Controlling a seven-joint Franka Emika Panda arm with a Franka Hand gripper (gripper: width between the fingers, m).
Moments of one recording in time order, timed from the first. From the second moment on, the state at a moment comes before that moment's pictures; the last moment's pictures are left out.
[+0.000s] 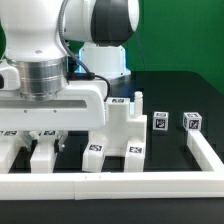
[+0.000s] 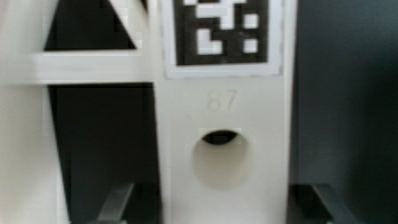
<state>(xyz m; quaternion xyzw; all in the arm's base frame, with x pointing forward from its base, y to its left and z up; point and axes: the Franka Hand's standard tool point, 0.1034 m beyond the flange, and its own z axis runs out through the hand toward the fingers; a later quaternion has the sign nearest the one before) 0.565 -0.121 0.030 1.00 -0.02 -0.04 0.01</state>
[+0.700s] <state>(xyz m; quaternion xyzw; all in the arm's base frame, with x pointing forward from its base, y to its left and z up) 0.573 -0.102 0.125 1.00 -0.05 -0.03 -0.02</state>
